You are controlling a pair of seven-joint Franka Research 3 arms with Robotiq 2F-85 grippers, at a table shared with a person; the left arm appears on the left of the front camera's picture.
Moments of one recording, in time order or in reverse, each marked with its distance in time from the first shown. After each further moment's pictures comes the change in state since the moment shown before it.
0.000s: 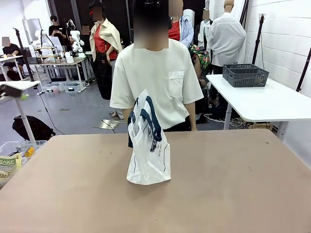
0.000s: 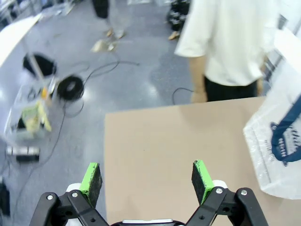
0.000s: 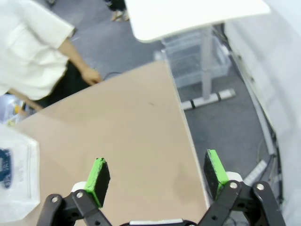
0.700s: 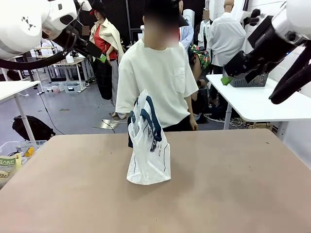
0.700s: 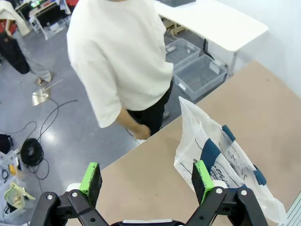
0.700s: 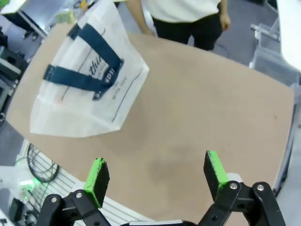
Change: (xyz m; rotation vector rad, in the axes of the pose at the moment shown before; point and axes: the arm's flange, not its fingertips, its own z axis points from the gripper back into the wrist) left arm 0.172 -0.187 -0.053 -0.314 -0.001 -0.359; right arm 0.008 0.279 0.073 0.323 0.269 0.499
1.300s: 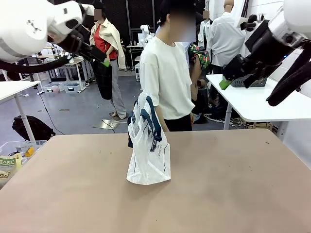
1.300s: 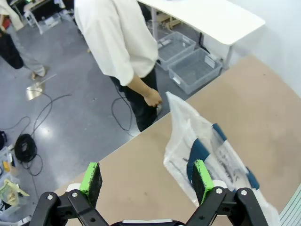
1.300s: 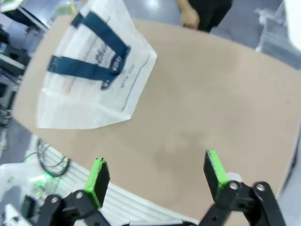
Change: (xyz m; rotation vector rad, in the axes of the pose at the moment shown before) left arm 0.003 -0.026 -0.027 -0.034 0.042 0.008; right arm 0.000 0.022 -0.008 0.029 0.072 -0.061
